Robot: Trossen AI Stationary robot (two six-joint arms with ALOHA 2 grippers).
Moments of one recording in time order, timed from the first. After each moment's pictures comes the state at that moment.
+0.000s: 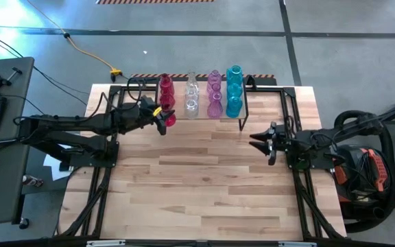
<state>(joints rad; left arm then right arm) 0.18 0.97 0.61 0.11 -0.37 -0.25 0.31 0.43 0.26 0.07 0.47 0.40</state>
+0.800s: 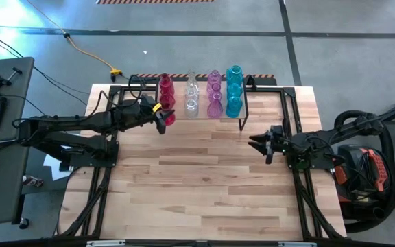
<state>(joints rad) 0.23 0.97 0.61 0.10 -0.29 -0.19 0.31 0.43 0.19 0.06 0.52 0.58</state>
